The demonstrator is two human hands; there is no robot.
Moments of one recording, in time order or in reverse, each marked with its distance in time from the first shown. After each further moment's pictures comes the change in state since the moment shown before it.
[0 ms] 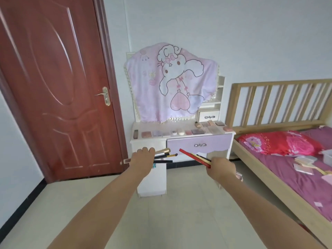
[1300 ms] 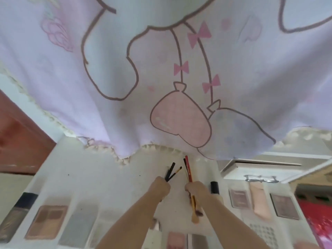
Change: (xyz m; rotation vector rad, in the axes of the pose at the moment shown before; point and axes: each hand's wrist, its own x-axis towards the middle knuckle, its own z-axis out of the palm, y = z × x) left_hand 0.879 0.185 0.270 -1.081 -0.811 -0.661; right_hand 0.903 -0.001 0.287 0.738 -0.857 0.660
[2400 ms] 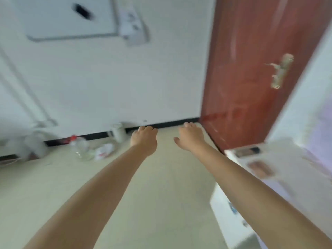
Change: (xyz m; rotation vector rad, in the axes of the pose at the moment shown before) left_hand -0.471 -0.441 -0.097 0.277 1.045 -0.639; right_hand -0.459 0.134 0.340 -1.320 -0.307 -2.093
